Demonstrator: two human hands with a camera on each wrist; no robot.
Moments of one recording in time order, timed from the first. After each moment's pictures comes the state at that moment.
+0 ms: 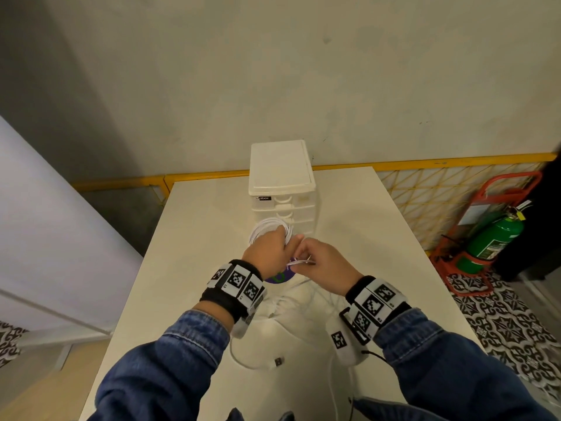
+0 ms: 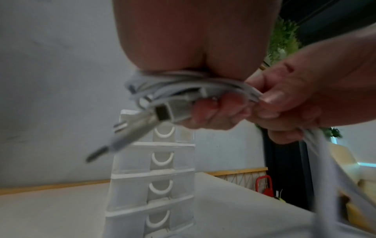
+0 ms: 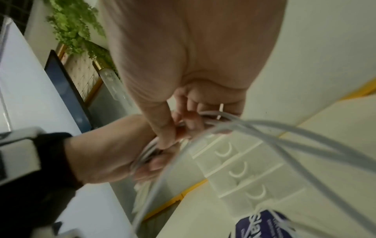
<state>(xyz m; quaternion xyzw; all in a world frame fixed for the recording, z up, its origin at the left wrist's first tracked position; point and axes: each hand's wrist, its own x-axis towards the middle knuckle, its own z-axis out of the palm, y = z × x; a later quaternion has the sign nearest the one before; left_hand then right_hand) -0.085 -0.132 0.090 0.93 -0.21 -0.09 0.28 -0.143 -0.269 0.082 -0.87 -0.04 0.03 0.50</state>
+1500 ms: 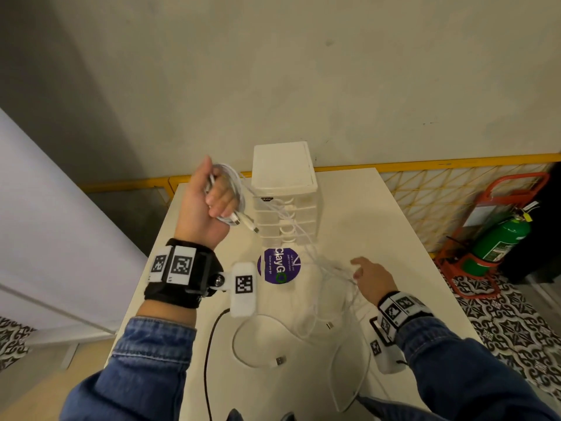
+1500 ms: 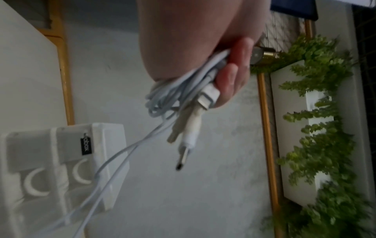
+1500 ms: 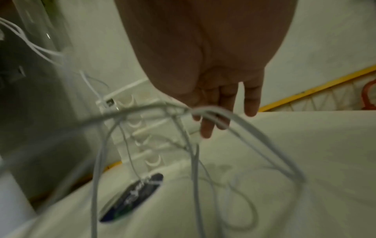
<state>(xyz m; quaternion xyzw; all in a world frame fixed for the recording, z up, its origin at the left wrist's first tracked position) -0.069 -0.066 0.183 0.30 -0.20 -0.21 0.91 -0.147 -0.358 -0.002 -0.94 0.15 0.08 0.28</state>
